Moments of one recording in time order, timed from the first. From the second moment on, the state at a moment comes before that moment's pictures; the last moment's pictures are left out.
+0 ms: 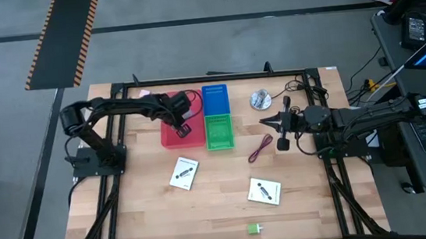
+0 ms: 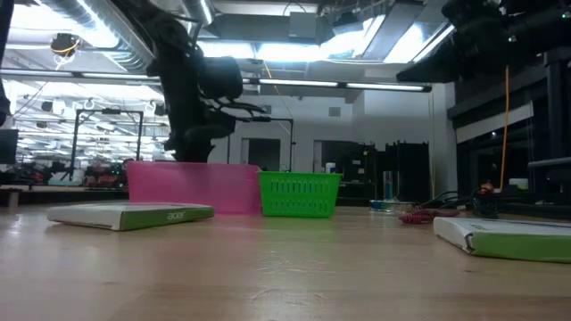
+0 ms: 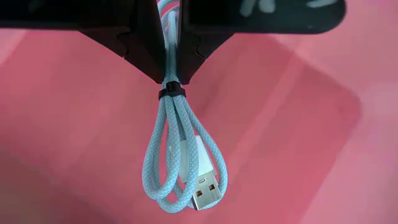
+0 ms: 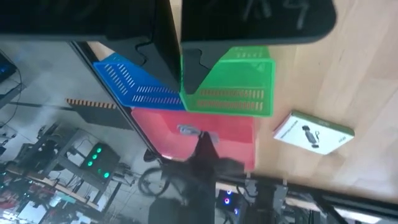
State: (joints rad) left arm 0.43 1.61 0.92 -0.56 -0.09 -0.18; right arm 0.03 0.74 0.37 0.14 0.32 -0.22
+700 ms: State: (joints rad) left arm 0.43 1.64 0.92 -0.52 -0.09 -0.12; right arm 0.03 0.74 0.37 0.20 0.32 -0.22
